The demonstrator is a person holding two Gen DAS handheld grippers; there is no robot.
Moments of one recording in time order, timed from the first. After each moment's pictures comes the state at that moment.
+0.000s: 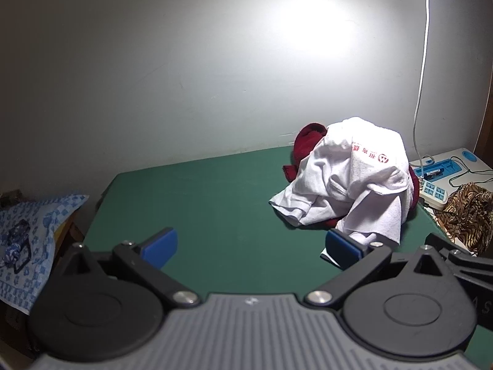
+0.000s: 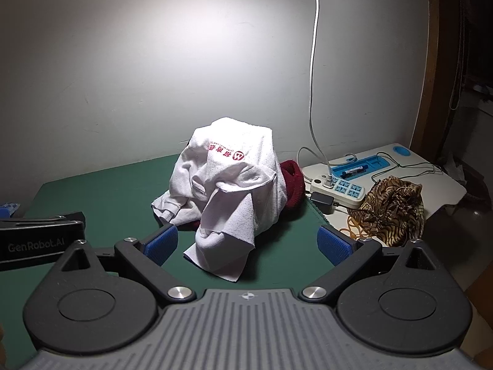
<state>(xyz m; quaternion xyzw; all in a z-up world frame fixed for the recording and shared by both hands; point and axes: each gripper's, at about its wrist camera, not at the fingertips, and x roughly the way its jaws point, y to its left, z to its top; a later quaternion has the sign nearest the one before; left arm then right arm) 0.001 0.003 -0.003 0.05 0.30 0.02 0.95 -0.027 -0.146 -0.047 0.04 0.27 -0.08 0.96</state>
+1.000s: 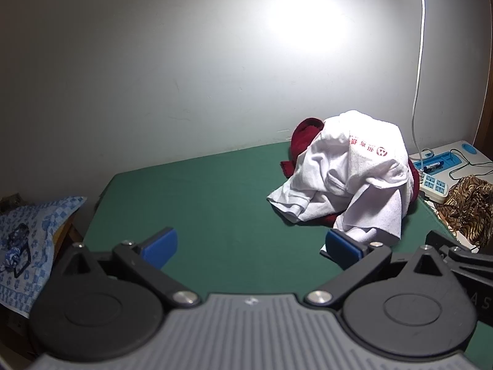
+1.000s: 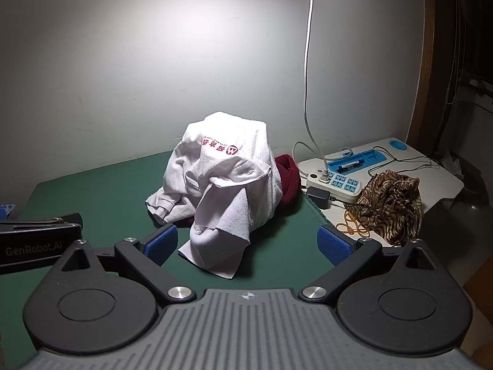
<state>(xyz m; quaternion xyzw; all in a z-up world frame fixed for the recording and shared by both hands) 0.008 -0.002 -0.008 0.06 0.31 0.01 0.95 -0.024 -0.150 -0.055 0.05 0.28 -0.09 0.95</state>
